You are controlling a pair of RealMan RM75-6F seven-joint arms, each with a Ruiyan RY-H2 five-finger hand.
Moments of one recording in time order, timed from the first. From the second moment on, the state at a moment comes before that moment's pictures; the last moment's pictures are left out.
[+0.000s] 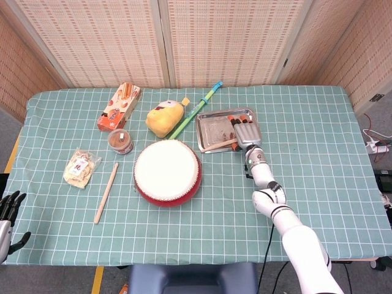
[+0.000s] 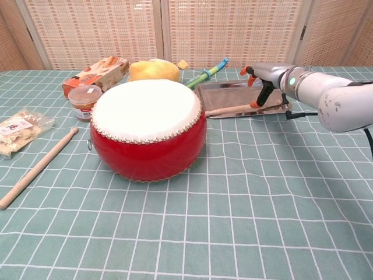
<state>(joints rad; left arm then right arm) -0.02 -1.16 -0.02 -1.45 1.50 1.53 -0.09 1.11 -2.02 0.32 -0.23 -1.13 0.46 0.07</state>
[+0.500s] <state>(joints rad) -0.02 -1.15 -0.03 -1.44 1.52 1.54 -0.10 1.02 -1.87 0.29 -0.46 -1.20 0.70 0.09</state>
